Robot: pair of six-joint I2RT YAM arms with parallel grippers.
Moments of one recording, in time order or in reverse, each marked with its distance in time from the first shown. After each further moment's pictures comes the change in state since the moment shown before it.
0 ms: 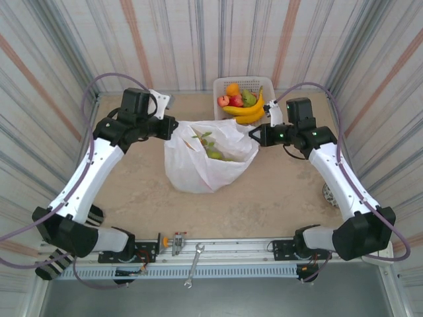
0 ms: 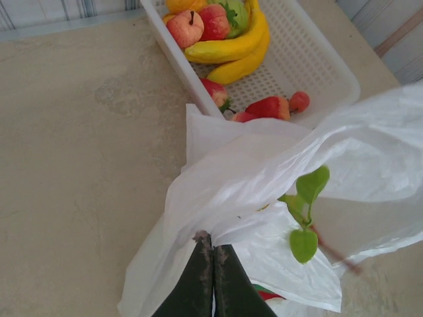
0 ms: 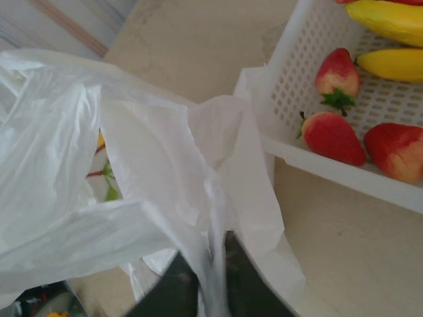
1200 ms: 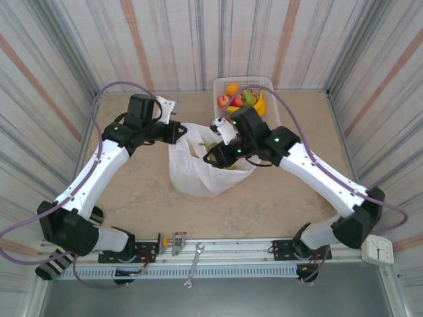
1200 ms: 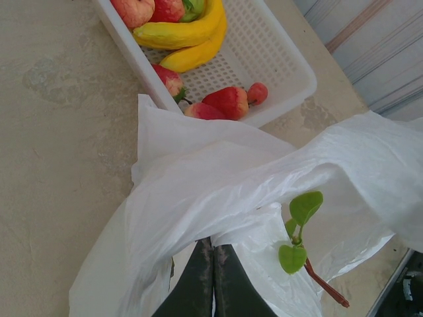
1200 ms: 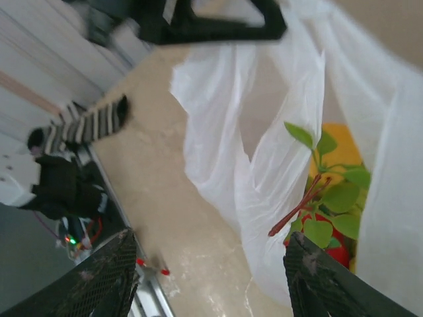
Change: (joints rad) left arm -0.001 0.004 -0.122 0.125 0.140 -0.051; right arm 0.517 0.149 0.226 -0.150 0.225 0.014
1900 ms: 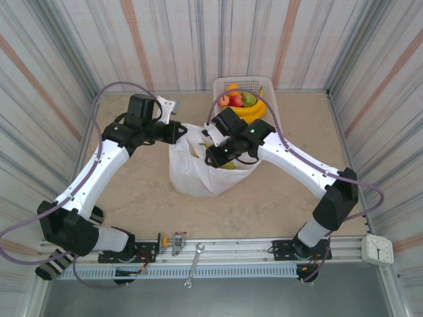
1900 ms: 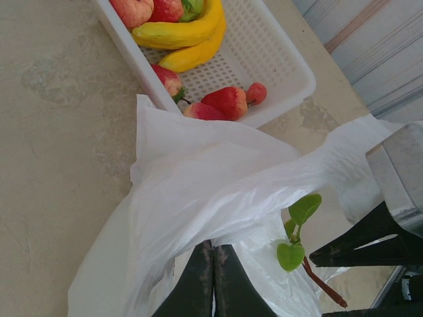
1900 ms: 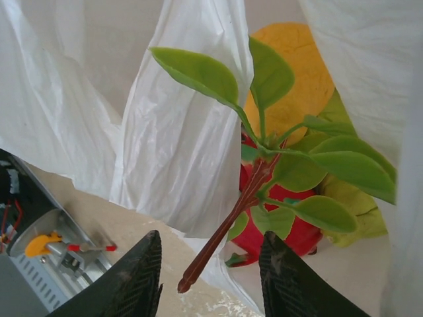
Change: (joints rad) left arm 0.000 0.000 0.000 0.000 0.003 0.000; right arm 0.025 0.183 0.103 -0.138 0.116 0.042
